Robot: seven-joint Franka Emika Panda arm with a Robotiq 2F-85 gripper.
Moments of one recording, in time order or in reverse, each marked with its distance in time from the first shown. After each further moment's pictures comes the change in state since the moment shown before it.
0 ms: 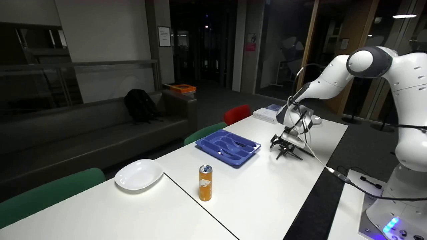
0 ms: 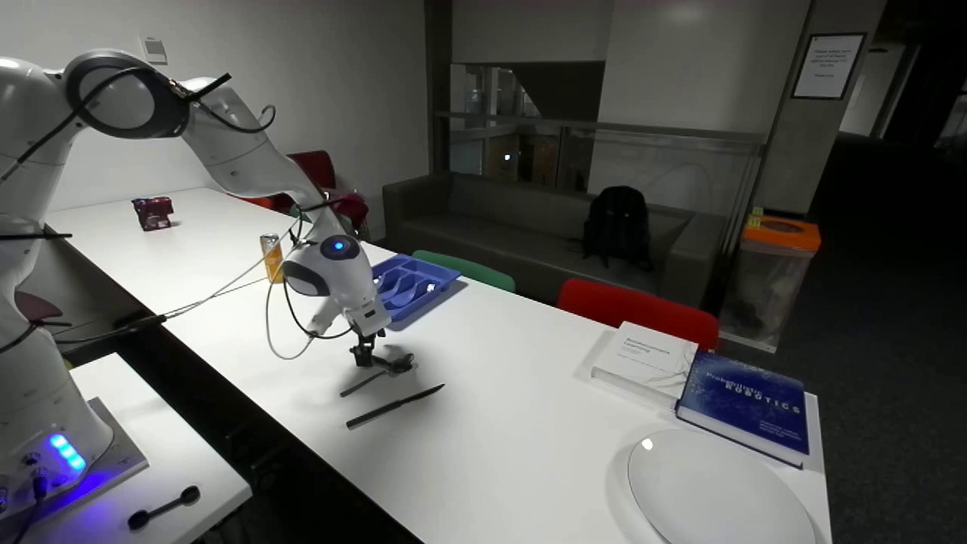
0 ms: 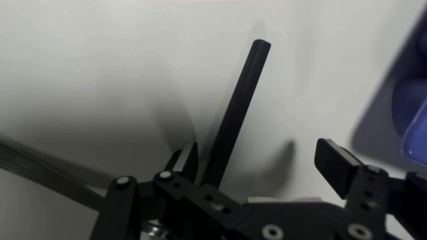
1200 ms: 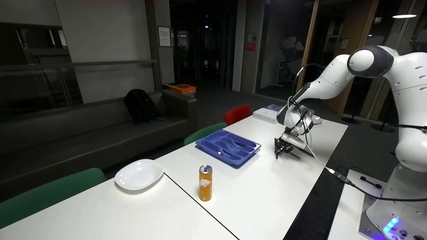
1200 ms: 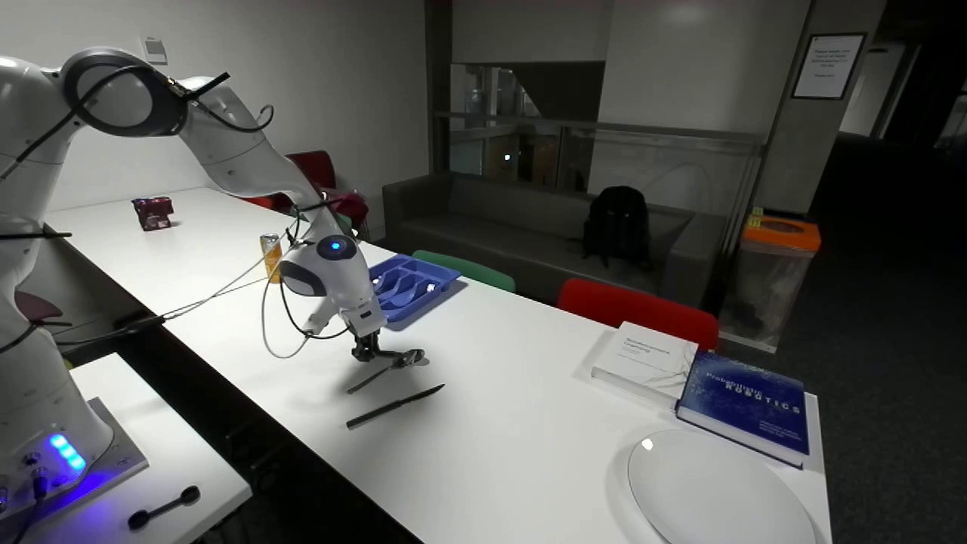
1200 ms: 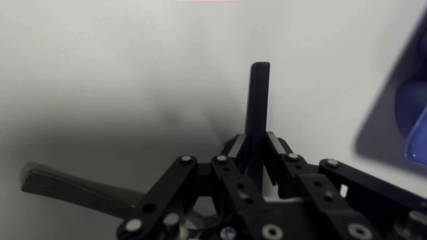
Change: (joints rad) arm 0.005 -0.010 0.001 -0.020 0.008 0.005 0.029
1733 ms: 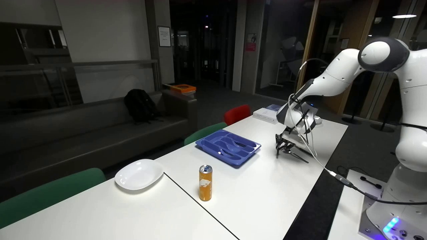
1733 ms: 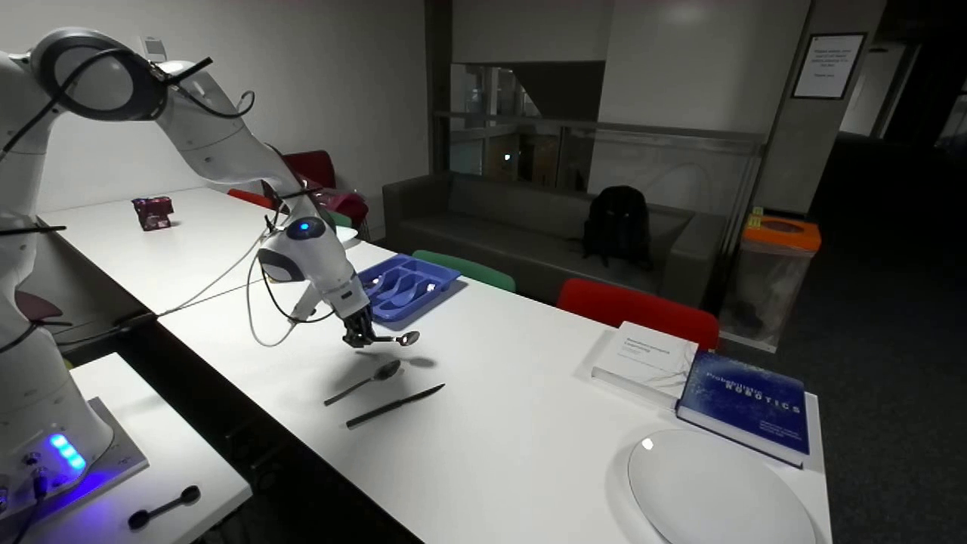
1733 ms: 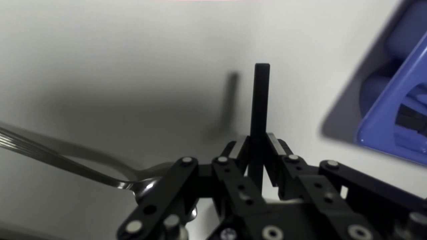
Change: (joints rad) arm 0.000 -0.106 0.094 -0.115 0.076 0.207 -0.029
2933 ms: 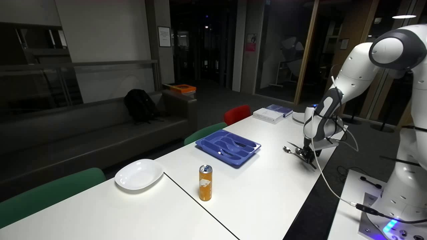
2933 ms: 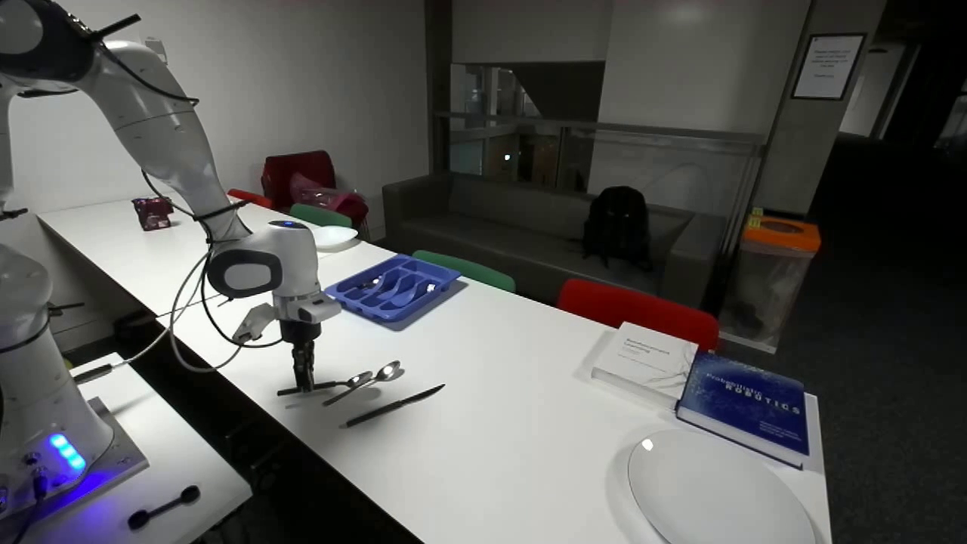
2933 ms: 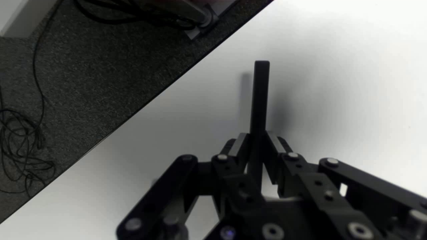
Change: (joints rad) arm 0.699 -0.159 -0.871 -0.308 -0.979 -0.323 0.406
